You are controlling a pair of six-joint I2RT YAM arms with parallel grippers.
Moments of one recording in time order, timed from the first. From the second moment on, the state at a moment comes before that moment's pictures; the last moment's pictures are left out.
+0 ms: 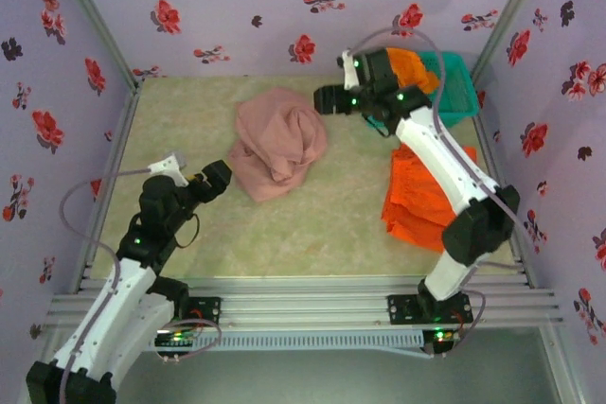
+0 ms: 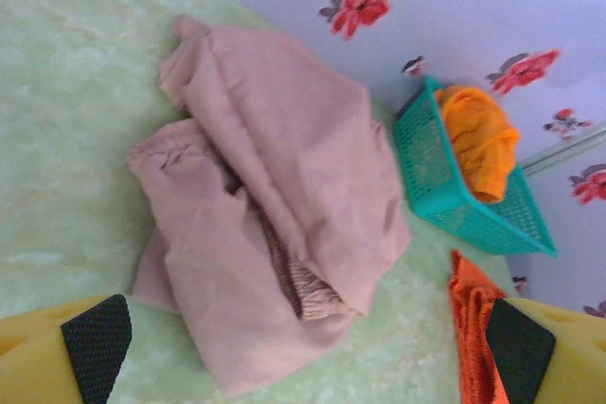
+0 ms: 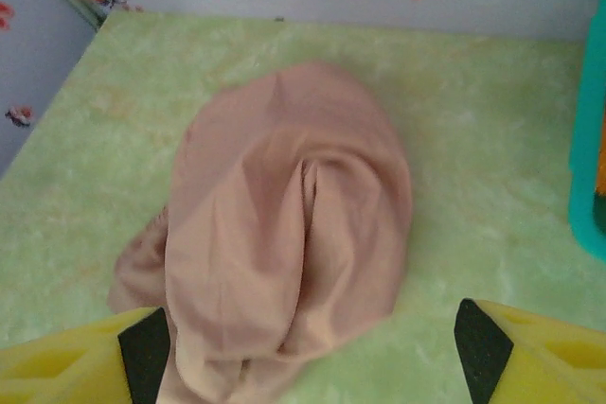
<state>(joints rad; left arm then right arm) -0.30 0.68 0.52 -0.18 0.08 -0.75 0.53 1.63 1.67 -0.69 -0.10 0.26</state>
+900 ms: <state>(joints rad) -0.10 1.70 0.76 0.18 0.54 -0.94 0.81 2.07 1.67 -0.53 0.22 0.52</state>
